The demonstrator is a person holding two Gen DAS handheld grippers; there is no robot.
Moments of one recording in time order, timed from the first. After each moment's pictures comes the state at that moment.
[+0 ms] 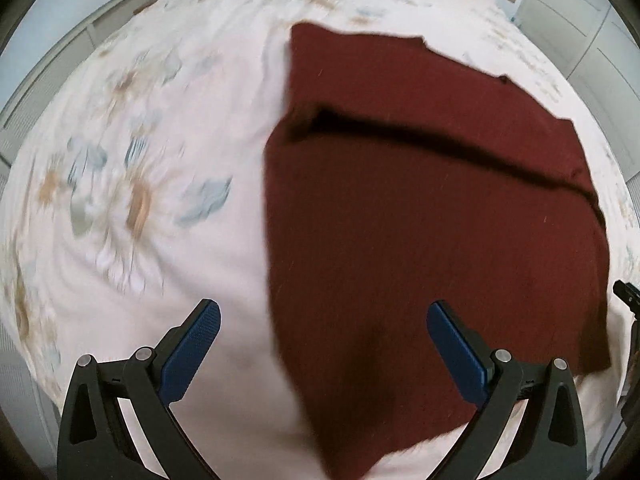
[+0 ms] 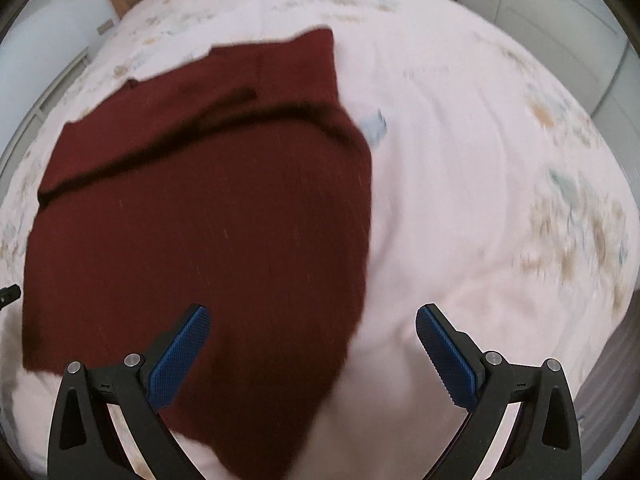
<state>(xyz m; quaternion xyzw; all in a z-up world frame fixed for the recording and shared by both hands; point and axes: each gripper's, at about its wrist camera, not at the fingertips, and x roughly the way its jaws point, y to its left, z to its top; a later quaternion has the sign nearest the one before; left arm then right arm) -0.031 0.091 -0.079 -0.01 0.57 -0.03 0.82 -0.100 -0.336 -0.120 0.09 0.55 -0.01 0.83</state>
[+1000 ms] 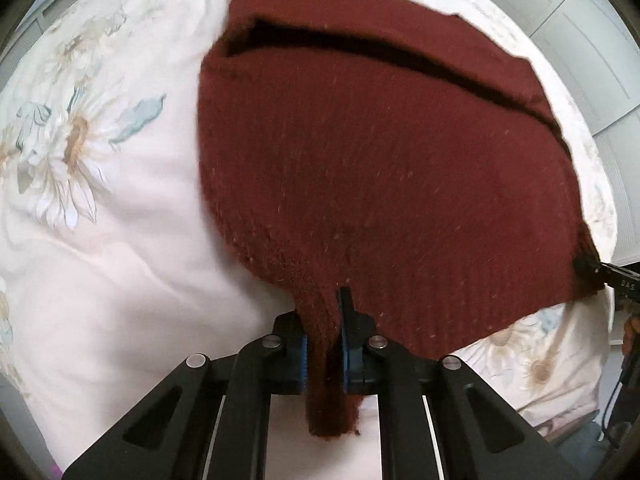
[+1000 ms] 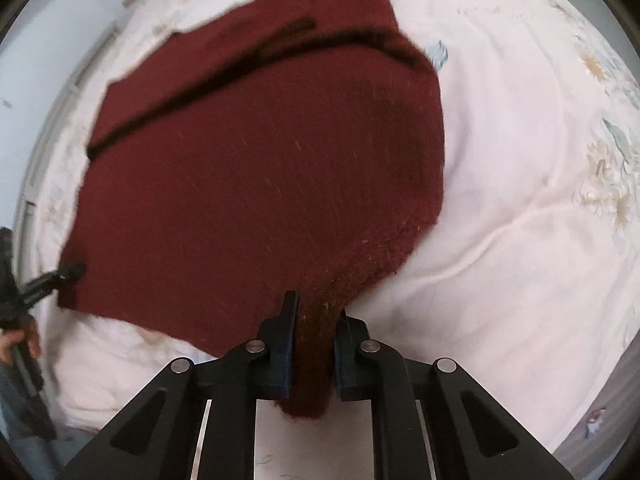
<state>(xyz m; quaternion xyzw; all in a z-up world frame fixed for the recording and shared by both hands) -0.060 0.057 -0.095 -0.02 0.62 -0.13 0.78 -0.114 -0.328 -0.110 0.15 0.61 0.09 0.77</state>
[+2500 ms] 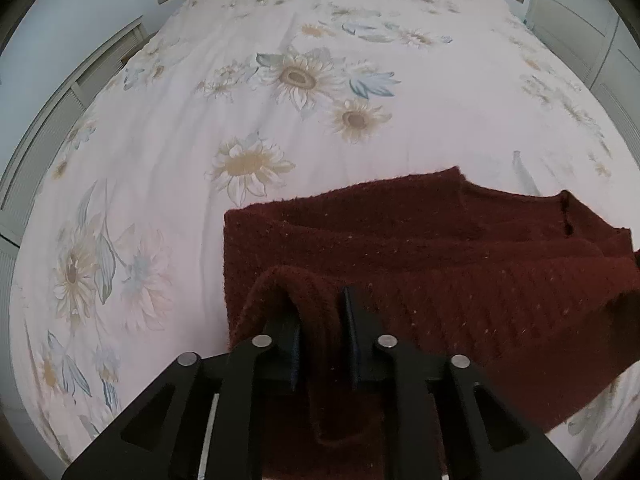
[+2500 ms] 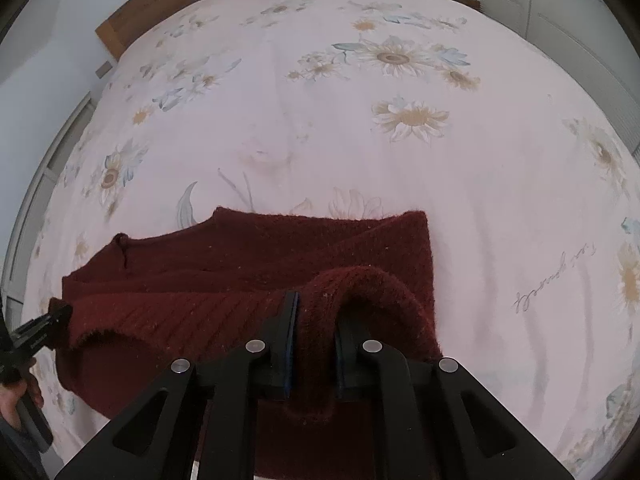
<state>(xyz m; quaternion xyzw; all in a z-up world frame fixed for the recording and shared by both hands) 0.182 0.035 -0.060 0.04 0.54 -0.01 0.84 0.161 -0.340 -0.072 0.15 0.52 0.02 0.84</state>
